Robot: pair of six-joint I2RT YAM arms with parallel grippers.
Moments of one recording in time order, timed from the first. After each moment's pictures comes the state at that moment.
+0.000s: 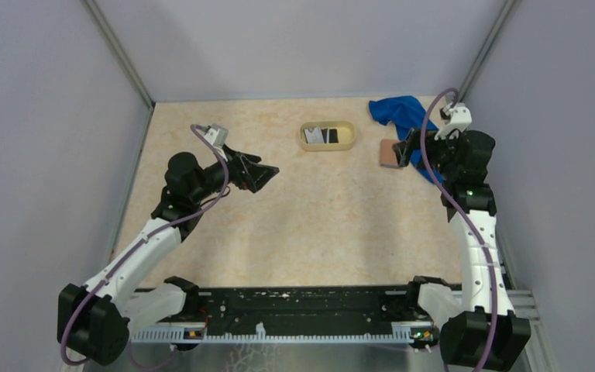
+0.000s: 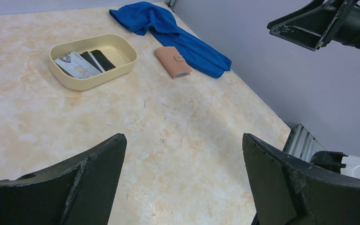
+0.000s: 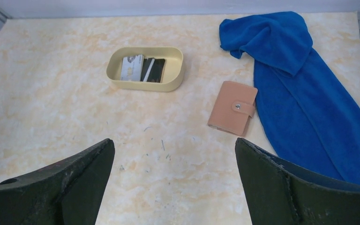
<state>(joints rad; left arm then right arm) -0.40 1.05 0.70 0.34 0.49 -0.45 -0.13 0.98 0.94 -0.25 -0.42 0.07</state>
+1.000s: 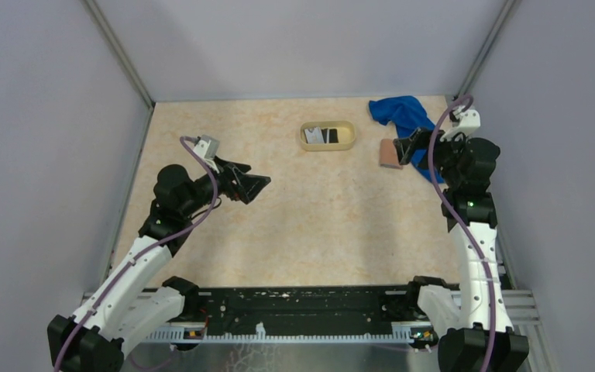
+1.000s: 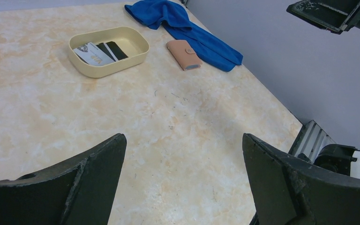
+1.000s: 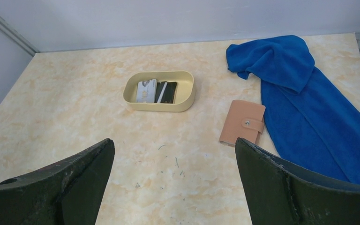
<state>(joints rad) -0.40 0.85 0.66 0.16 0.43 -0.40 -0.13 0.88 0.90 -0.16 -0.41 0.20</state>
